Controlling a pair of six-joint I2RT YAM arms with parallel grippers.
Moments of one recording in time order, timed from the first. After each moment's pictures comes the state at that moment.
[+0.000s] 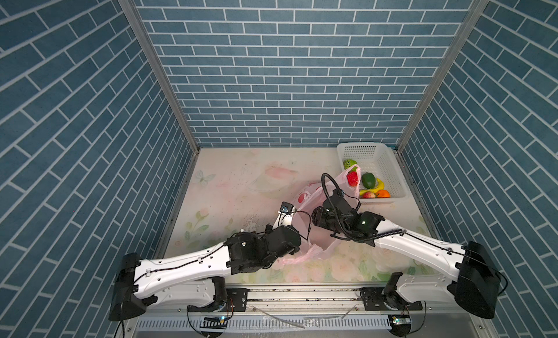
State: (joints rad) left arm -1.27 1.08 0.91 -0.62 -0.59 -0.68; right arm 0.93 1.25 0.88 -0.46 0.17 0.99
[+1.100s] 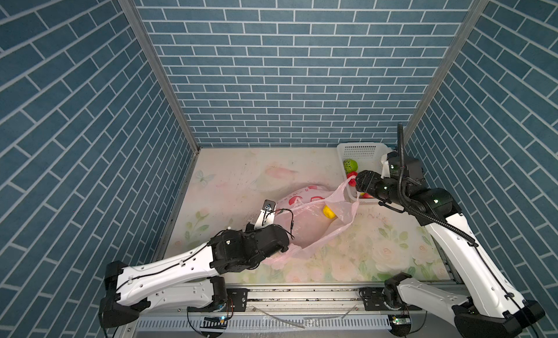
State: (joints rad) left arm -1.24 0.99 0.97 -0.95 -0.71 -0.72; right arm 0.42 1.09 1.34 -0.91 -0.02 0.69
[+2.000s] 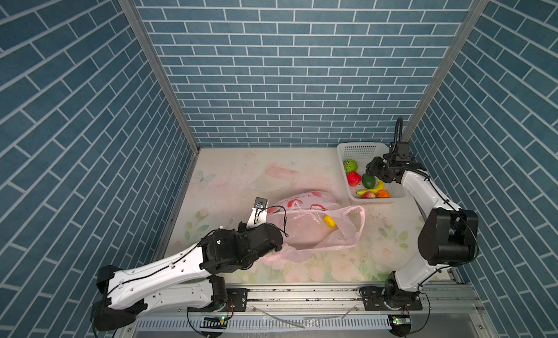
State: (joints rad) left arm -1.23 0.94 1.00 -1.03 -0.75 -0.76; right arm 0.02 1.70 1.36 -0.52 -0.12 0.54
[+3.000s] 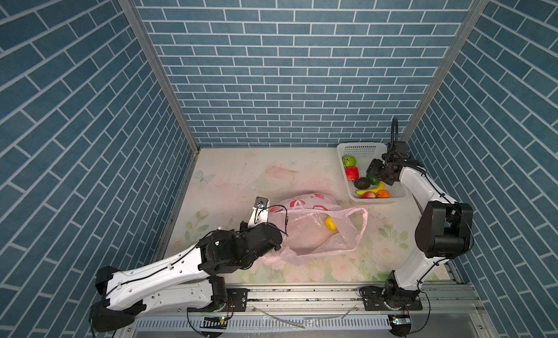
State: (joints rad) left arm -1.23 0.92 0.98 -0.94 -0.73 -0.73; right arm 0.02 1.72 1.42 -0.63 -0.05 0.46
